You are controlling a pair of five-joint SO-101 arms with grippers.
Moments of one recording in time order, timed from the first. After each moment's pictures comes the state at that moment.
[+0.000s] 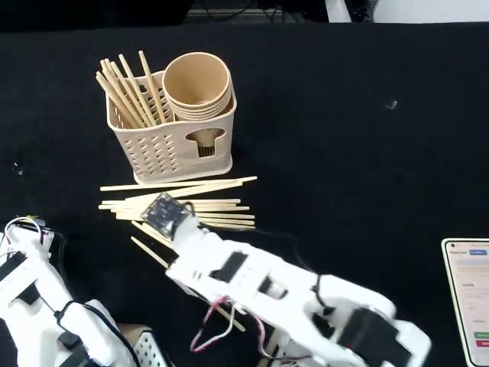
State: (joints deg) left arm -51.8 -42.6 74.2 28.0 26.8; right arm -55.4 -17.6 66.1 20.5 -3.4
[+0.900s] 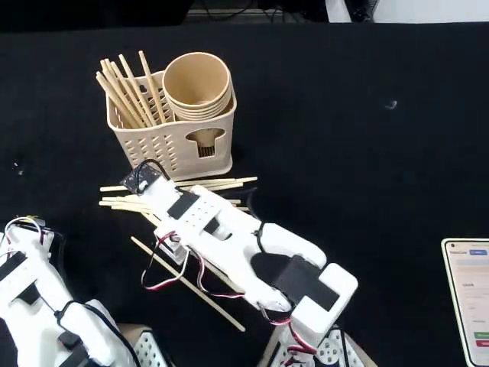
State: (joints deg) left arm -51.8 -42.6 74.2 28.0 26.8; right arm -50.0 9.7 29.1 55.1 0.0
